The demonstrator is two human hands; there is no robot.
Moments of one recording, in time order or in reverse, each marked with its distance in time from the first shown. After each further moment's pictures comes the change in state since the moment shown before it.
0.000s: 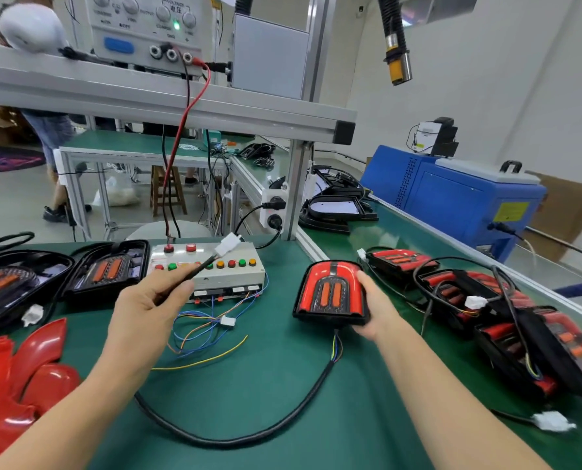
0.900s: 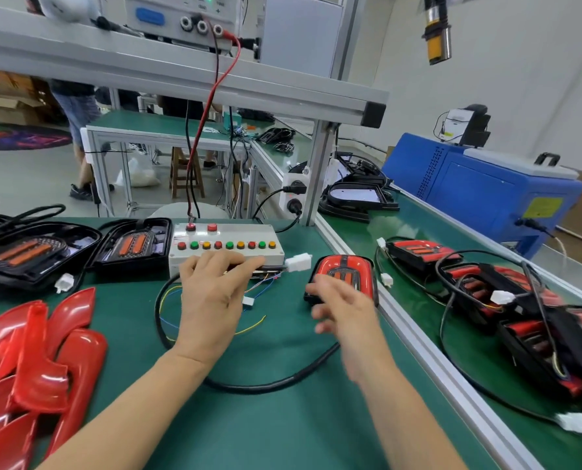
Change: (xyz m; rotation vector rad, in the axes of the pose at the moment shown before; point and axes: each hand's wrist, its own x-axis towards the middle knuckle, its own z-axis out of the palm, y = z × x) left_hand -0.016 -0.001 0.038 0.690 0.072 0.586; right_hand -0.114 0.059 0.056 -0.391 -0.125 -0.439
